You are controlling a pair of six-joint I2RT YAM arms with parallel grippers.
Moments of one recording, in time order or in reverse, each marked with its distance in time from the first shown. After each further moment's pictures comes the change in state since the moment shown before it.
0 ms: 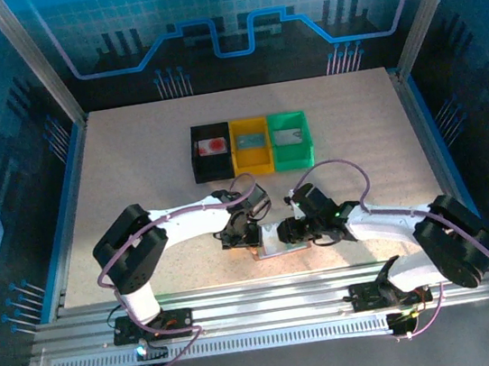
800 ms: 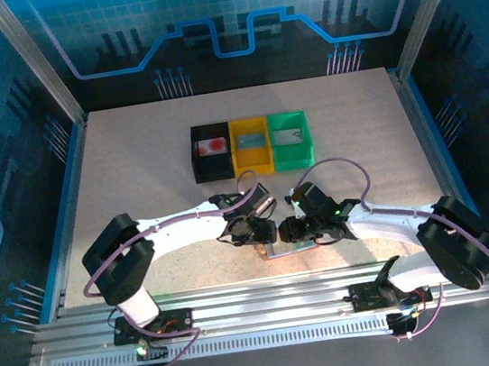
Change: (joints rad) left arm -0.055 -0.090 -0.003 0.124 0.019 -0.027; right arm -0.005 -0.008 0.025 -0.065 0.015 0.000
